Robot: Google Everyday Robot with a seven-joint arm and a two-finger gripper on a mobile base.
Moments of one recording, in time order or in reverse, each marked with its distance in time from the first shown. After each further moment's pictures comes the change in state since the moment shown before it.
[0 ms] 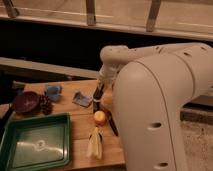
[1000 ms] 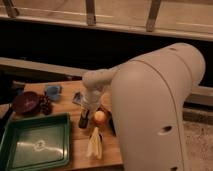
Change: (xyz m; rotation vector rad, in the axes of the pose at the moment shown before) arm 0.174 0.017 0.066 0.031 0.225 -0.201
